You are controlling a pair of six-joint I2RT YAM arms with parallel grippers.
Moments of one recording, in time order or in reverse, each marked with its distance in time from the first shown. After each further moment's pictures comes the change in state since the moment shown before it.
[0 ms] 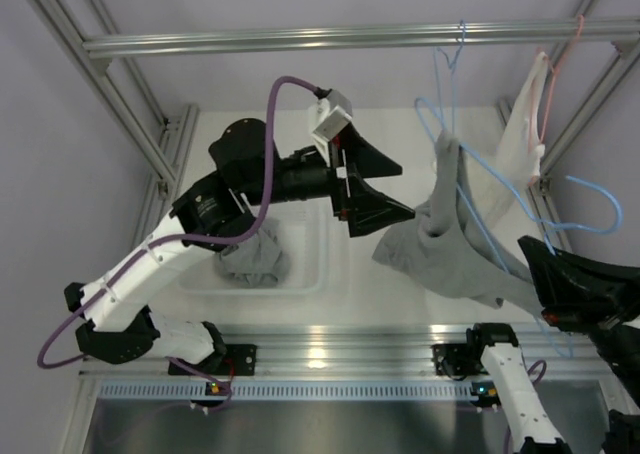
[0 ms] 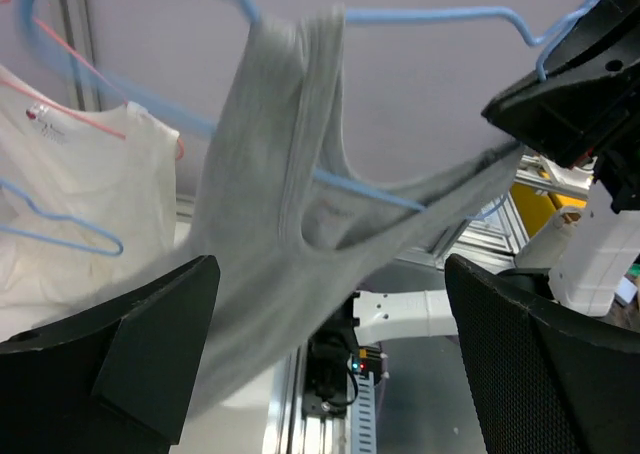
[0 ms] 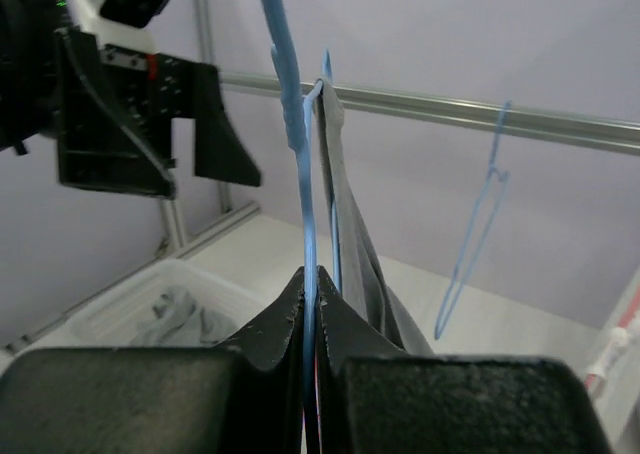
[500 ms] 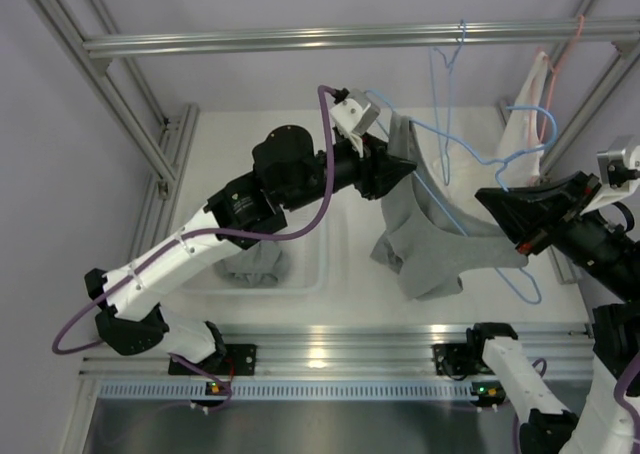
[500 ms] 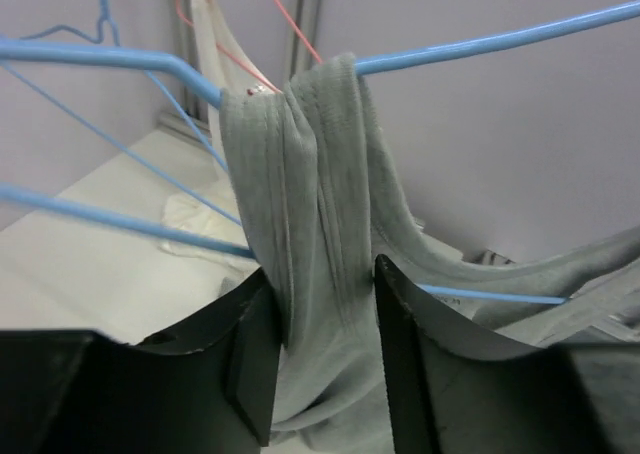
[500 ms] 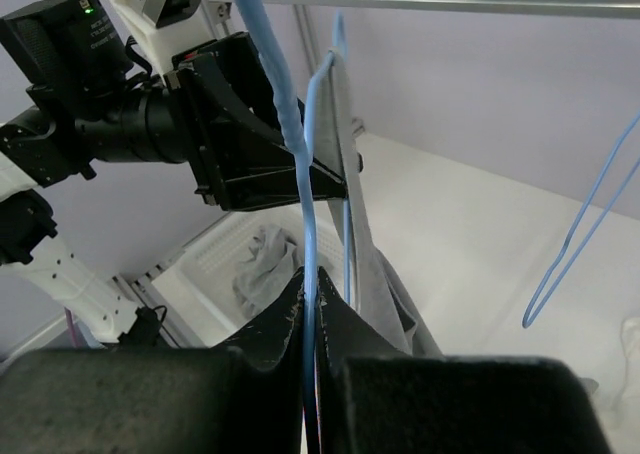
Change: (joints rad) left arm -0.070 0.106 -0.019 0.061 -0.443 0.185; right arm 0.000 0.245 -0.024 0.027 -0.276 0.129
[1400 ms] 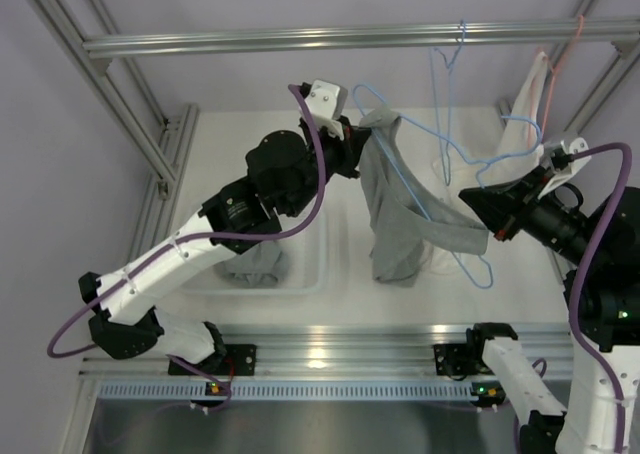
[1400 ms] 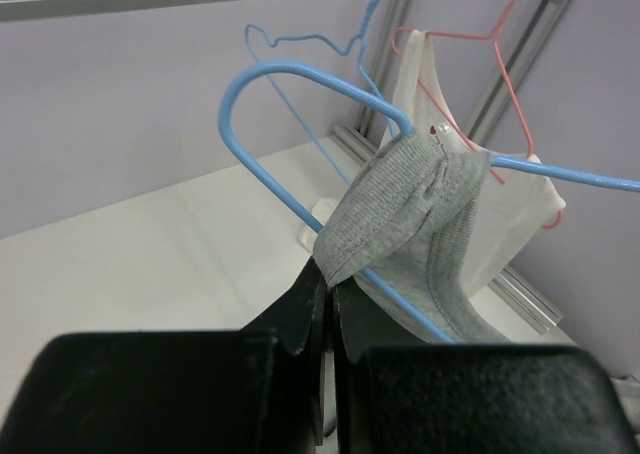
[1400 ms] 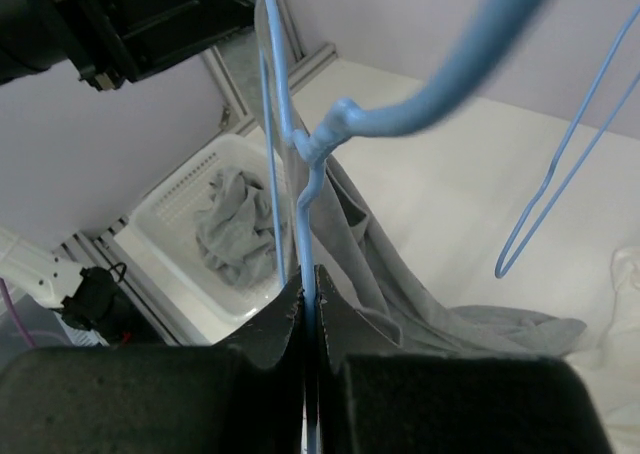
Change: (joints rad) left arm -0.003 -0.030 -0.045 0.021 -0.472 0.008; right arm 0.003 -0.008 -0.240 0.024 0.010 -0.112
